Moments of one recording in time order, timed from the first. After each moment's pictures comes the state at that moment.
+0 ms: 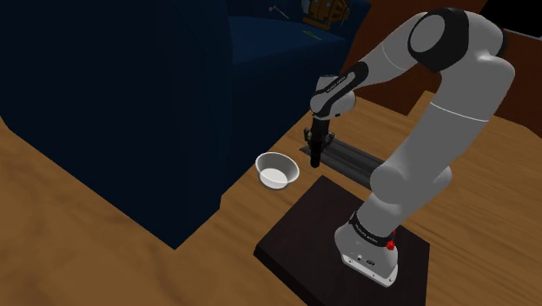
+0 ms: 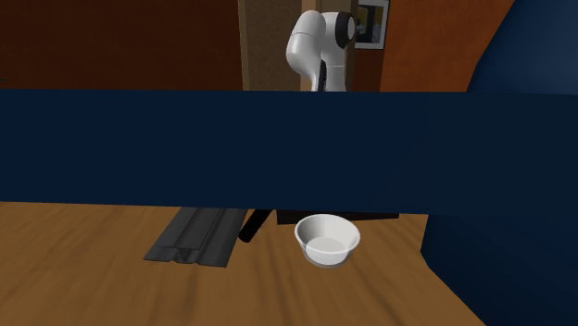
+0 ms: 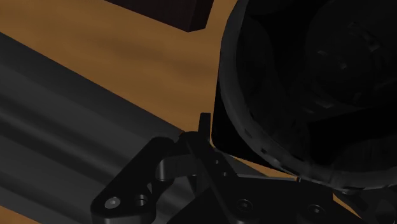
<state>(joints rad) -0.48 0.11 -0.16 -2.45 -0.23 2.40 0.84</state>
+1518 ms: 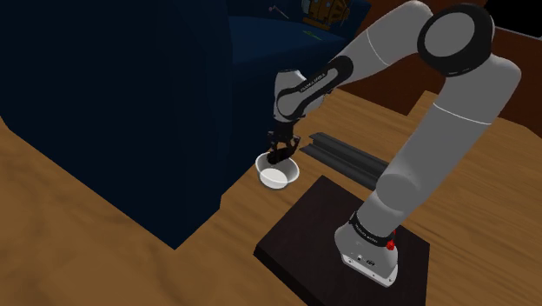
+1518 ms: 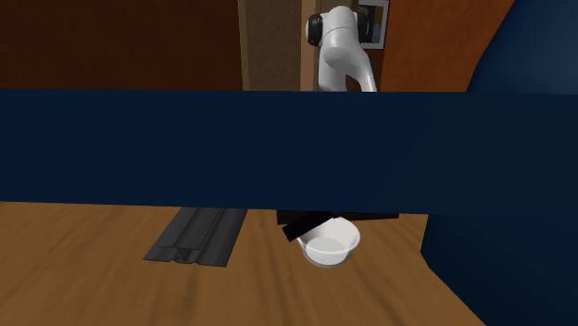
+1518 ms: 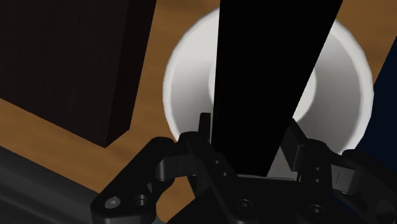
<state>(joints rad) -0.24 0.07 0.07 -2.46 -0.12 2.32 1.22</state>
